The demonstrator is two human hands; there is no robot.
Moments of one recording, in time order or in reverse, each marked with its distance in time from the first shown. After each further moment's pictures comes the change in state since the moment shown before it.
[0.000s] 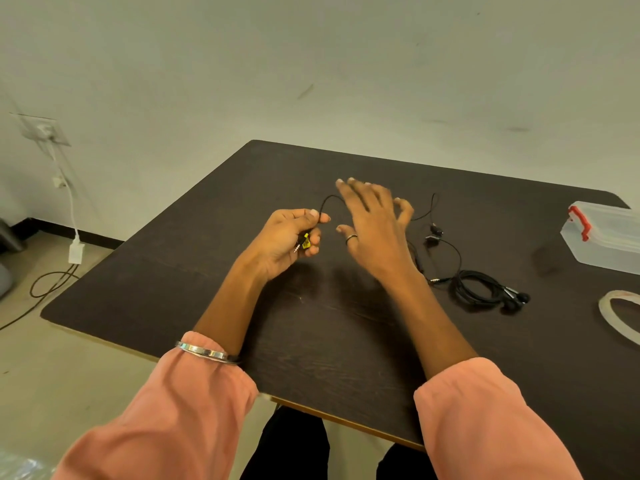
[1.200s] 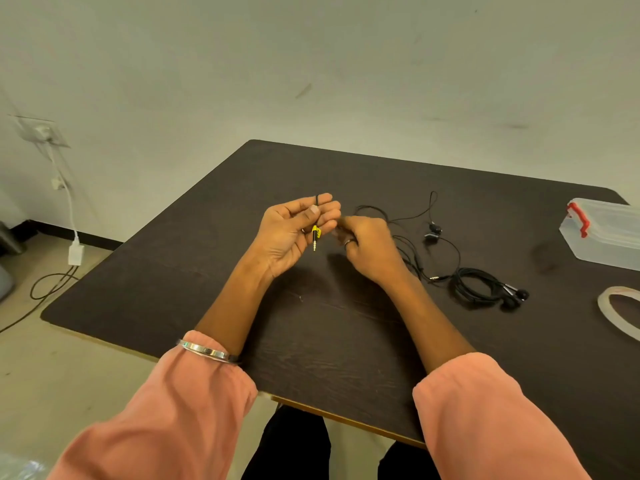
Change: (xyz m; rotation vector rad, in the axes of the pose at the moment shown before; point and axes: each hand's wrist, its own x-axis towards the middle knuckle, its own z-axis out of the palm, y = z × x) left_hand -0.002 0.002 0.009 -0.405 -0.052 0.123; right_hand -0.002 0.008 0.016 0.407 -0.141 -0.036
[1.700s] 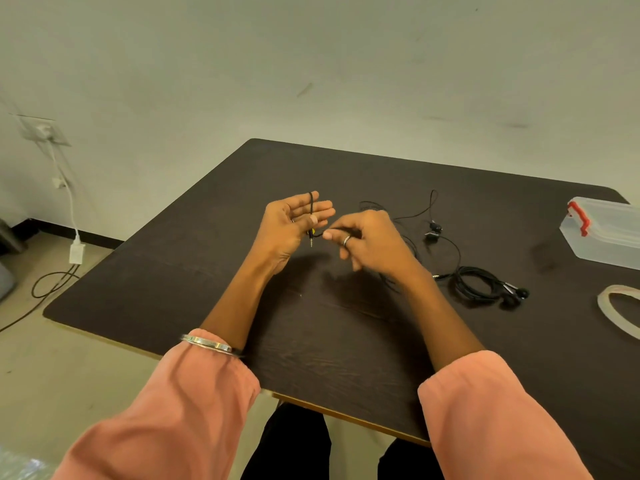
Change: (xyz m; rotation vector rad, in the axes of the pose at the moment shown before) left_hand 0.012 -0.010 -0.013 0.454 0.089 0.163; right_hand -0.003 -0.014 -0.023 0.242 -0.146 0.025
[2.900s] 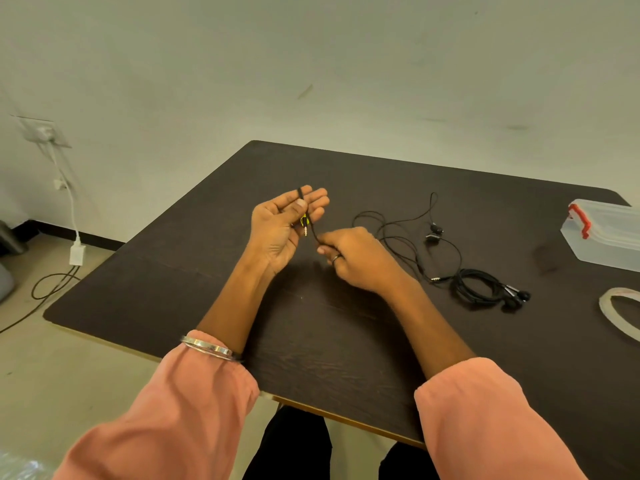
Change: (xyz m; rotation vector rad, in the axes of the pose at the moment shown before) left_hand -0.007 0.017 0.000 -0.498 0.060 -0.049; right_hand 0.003 0.004 0.023 -0.349 -0.123 -0.121
